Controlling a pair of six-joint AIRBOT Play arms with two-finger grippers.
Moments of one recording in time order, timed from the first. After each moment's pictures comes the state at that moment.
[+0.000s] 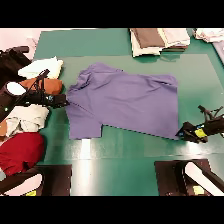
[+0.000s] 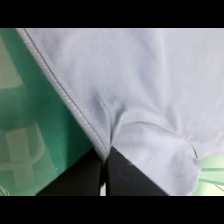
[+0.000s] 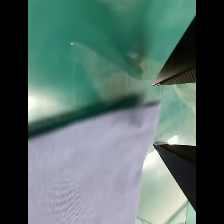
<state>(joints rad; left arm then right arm) 0.00 -1.18 0.90 0.97 -0.98 -1.32 -0.57 -1.00 0.52 -1.21 1.38 1.37</state>
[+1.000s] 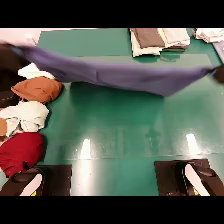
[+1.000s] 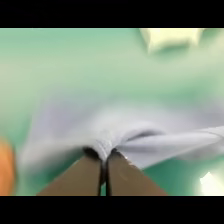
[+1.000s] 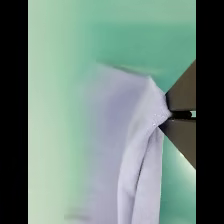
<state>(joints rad) -0.01 -0.76 1.41 1.07 -0.98 -1.36 -0.32 -0.71 1.27 -1.12 1.20 1.38</state>
